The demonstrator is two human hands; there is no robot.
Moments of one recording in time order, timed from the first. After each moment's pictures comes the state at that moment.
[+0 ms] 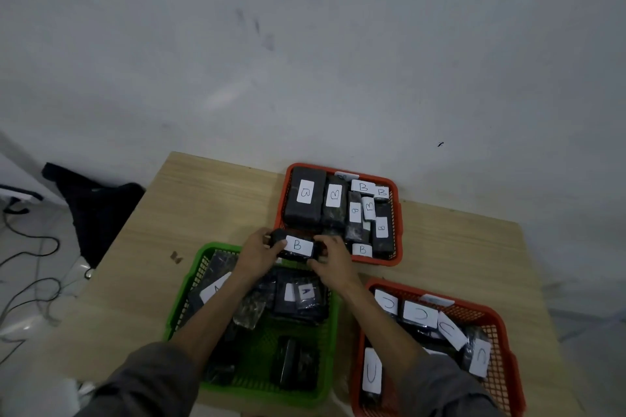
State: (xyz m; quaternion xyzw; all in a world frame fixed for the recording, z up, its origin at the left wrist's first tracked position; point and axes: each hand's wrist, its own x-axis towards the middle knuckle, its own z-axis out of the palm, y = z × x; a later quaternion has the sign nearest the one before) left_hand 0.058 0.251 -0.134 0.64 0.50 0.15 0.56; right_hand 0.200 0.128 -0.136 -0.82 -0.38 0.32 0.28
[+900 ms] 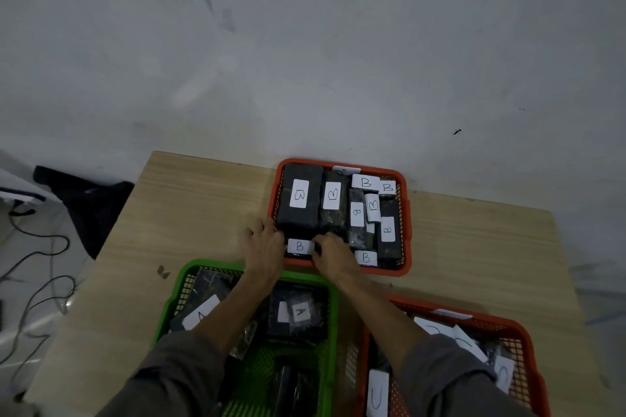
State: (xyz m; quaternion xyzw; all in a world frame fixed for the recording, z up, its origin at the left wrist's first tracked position) left_hand 0.129 0.276 -0.176 0.89 0.44 -0.12 0.01; right_hand 0.257 0.178 -0.190 -0.83 -0.46 0.28 0.13
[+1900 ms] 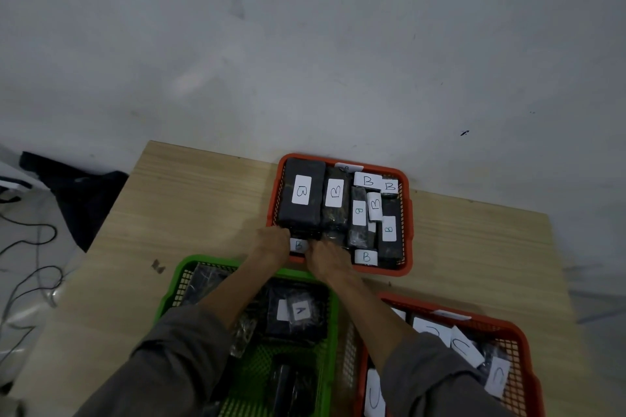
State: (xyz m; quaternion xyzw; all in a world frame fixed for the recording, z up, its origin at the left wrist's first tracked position) left_hand 0.148 0.297 -0.201 0.90 0.35 -0.26 0.04; right_hand 0.241 0.191 -0.191 -0.84 -0.45 0.31 0.00
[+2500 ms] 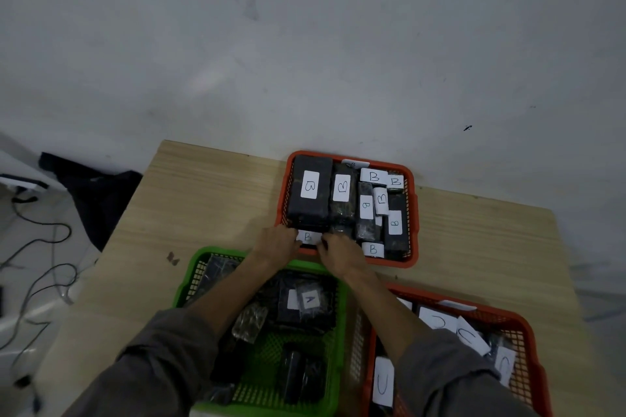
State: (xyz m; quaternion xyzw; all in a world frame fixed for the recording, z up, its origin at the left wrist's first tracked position) left_hand 0.117 0.287 -0.180 0.92 0.34 -0.14 0.13; right_hand 0.242 0.170 -0.180 -0.84 -0.47 0.26 0.07
